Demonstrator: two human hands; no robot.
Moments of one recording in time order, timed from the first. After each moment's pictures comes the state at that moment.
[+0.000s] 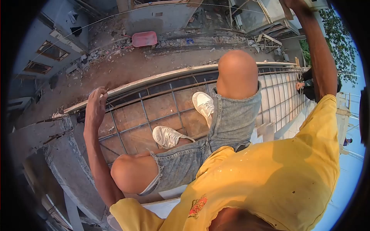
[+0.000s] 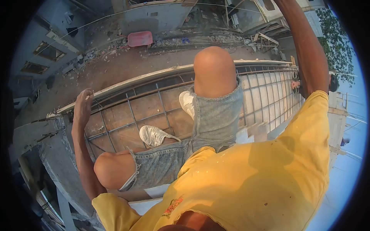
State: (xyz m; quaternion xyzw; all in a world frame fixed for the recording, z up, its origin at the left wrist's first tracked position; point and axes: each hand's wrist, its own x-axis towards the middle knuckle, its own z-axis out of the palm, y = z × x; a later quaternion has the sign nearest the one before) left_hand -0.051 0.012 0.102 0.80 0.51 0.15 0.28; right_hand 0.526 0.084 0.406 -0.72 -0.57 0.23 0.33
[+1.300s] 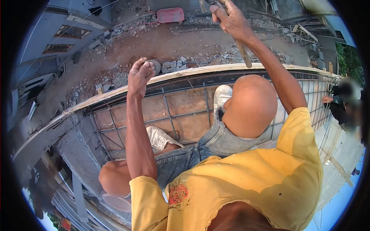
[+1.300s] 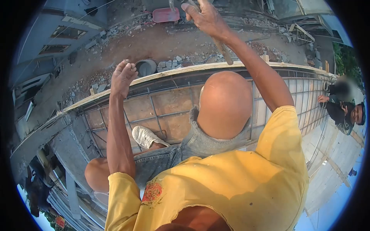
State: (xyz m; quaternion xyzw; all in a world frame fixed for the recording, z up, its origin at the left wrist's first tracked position) left_hand 0.241 0.038 0.019 0.29 0.54 0.34 0.71; right_hand 0.603 0.058 0.123 -0.62 -0.58 0.37 0.38
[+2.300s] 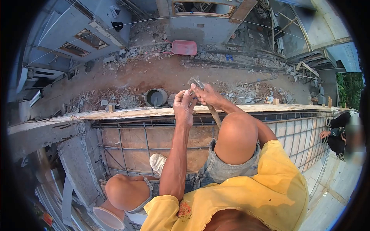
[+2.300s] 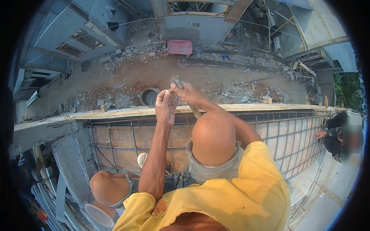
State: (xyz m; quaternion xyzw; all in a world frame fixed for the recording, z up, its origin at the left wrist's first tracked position) left_hand 0.346 0.001 0.023 0.09 0.45 0.52 0.72; right_hand 0.491 0.039 0.042 -0.56 -0.42 0.66 0.28
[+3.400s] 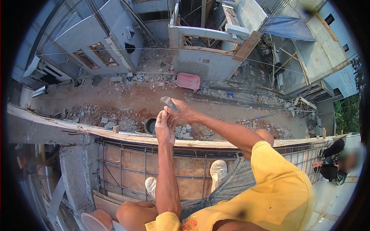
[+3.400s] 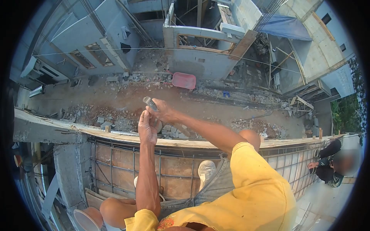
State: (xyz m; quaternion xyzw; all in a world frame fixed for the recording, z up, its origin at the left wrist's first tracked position) left_hand 0.296 0.064 0.094 0.09 0.44 0.62 0.65; right_hand 0.420 0.141 0.098 -0.40 -0.70 0.51 0.30
